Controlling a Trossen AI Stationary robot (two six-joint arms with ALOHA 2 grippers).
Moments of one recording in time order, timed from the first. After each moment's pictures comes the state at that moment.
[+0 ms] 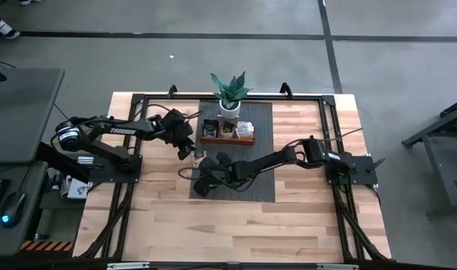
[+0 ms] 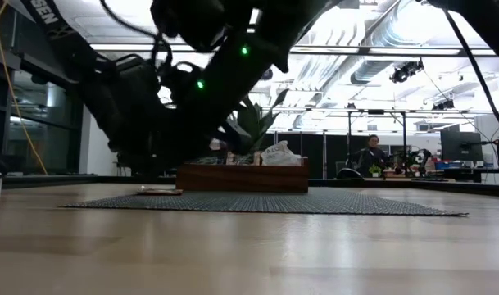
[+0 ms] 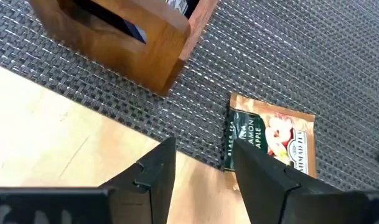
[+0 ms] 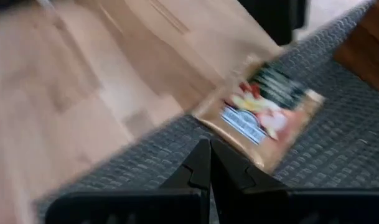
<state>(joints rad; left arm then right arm) 0.54 1.35 0.48 -0.05 0.35 -0.01 0.16 2.32 1.70 -0.18 0.48 0.63</state>
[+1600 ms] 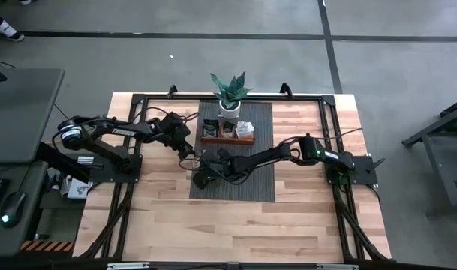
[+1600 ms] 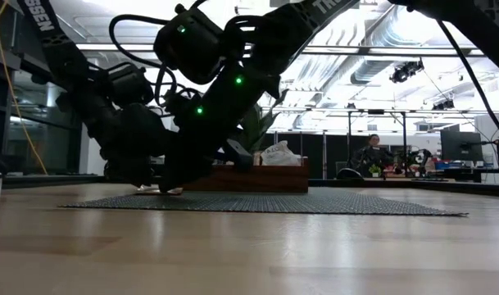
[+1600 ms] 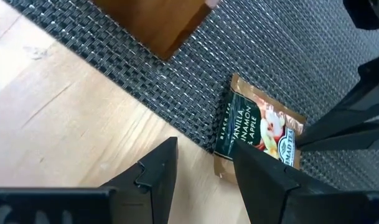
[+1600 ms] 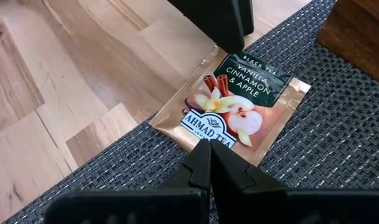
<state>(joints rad) 0.54 1.38 0.40 0.07 0.41 -0.22 0.10 2.39 1.71 -0.18 0.42 0.69</state>
